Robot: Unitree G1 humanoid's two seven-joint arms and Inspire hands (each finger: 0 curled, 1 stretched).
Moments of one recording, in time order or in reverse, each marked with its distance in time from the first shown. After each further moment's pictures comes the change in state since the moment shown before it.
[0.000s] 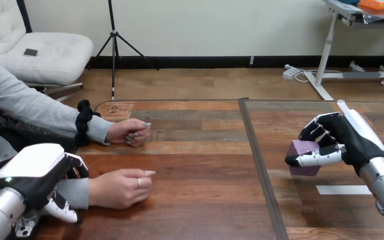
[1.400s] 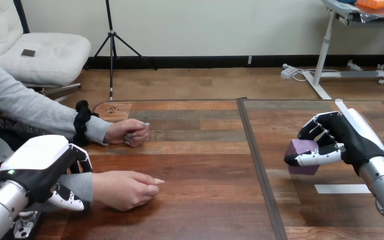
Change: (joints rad) left arm -0.025 0.005 -0.004 0.011 -0.038 -0.048 0.031; right arm 0.000 0.000 0.000 0.000 0.000 -0.021 0.000
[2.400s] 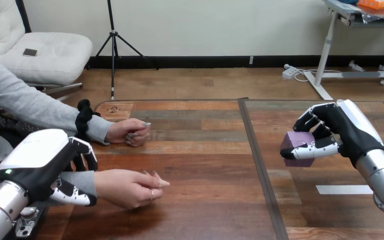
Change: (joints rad) left arm 0.049 -0.002 0.026 -0.070 -0.095 -0.026 0.047; right arm 0.000 0.000 0.000 -0.066 0.000 -0.002 0.008
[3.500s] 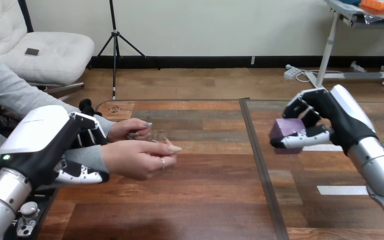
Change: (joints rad) left arm 0.013 -0.050 0.054 -0.125 -0.073 -0.017 0.034; right arm 0.001 0.023 0.000 -0.124 0.001 0.005 0.015
